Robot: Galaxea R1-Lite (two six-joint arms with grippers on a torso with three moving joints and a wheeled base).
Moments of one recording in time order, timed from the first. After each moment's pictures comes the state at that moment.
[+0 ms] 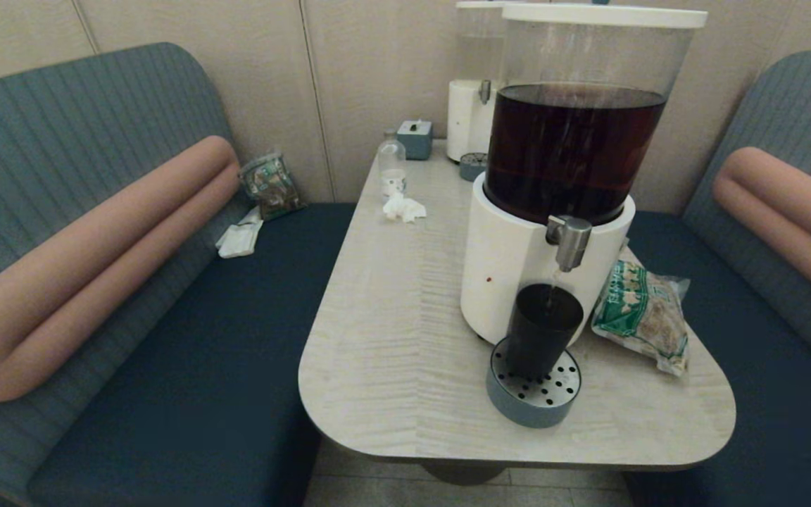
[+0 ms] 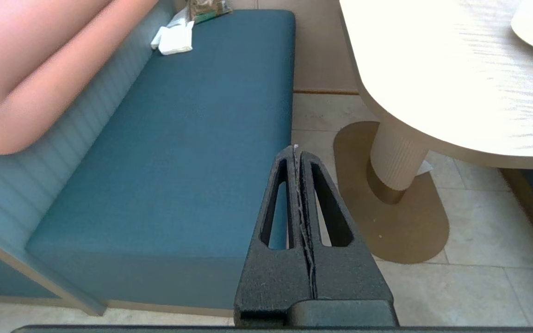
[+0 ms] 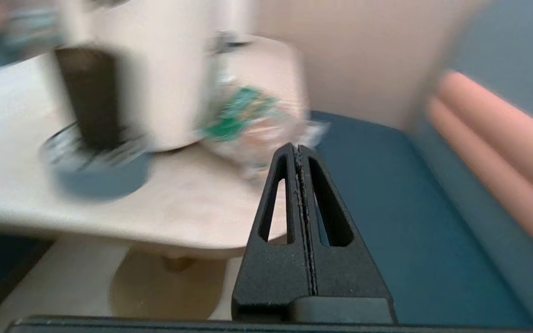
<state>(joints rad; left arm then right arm) 0.01 0.00 0.00 0.00 -0.01 0.00 0.00 0.03 -0.04 -0.22 0.01 -0.13</state>
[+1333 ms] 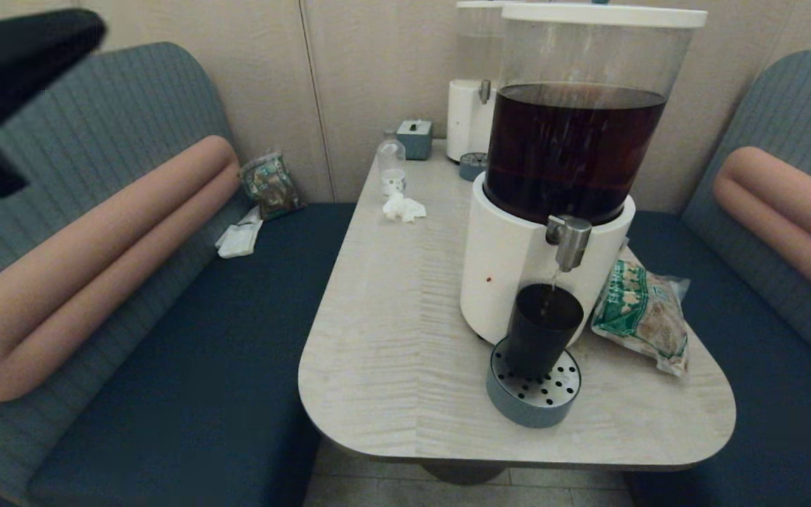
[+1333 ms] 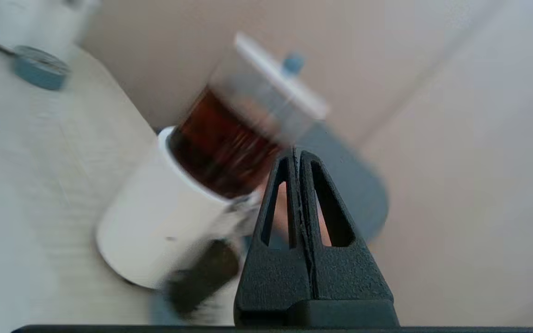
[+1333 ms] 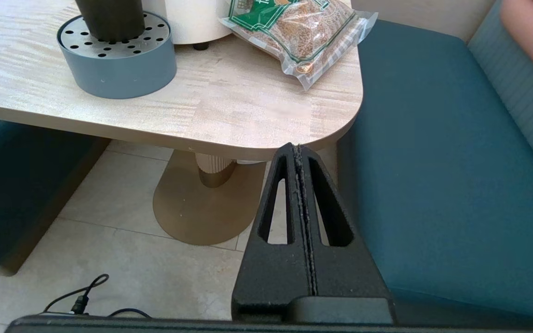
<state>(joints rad) -0.10 1.19 -0.82 -0.86 -0.65 -0.91 0.00 0.00 0.00 0.01 0.04 -0.07</state>
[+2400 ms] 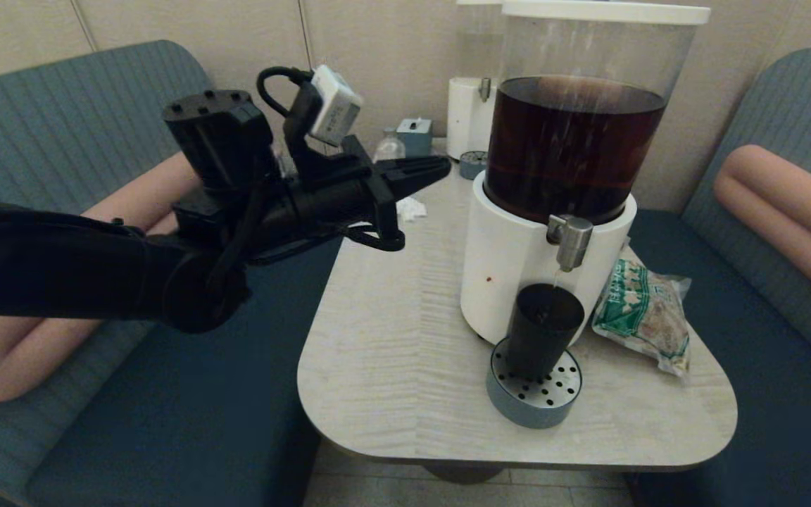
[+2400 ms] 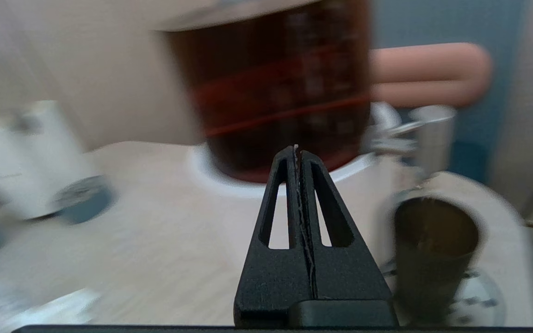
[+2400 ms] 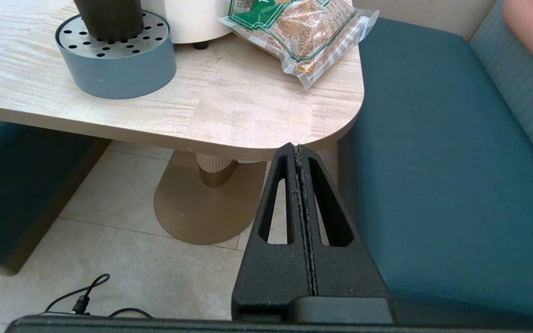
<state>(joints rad) -0.45 1.91 -1.26 -0.93 -0.70 0.18 0.00 0.00 0.00 0.01 0.04 -0.07</state>
